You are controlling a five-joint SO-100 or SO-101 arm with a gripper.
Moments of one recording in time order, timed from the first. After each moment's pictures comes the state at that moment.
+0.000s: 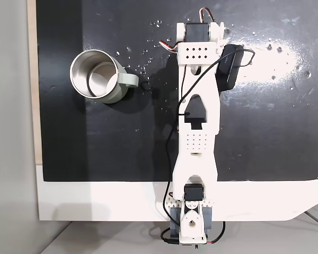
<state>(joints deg) 0.7 35.2 21.9 98.7 15.2</state>
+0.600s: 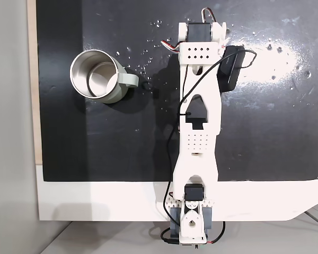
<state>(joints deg) 1.3 35.2 21.9 99.1 15.8</state>
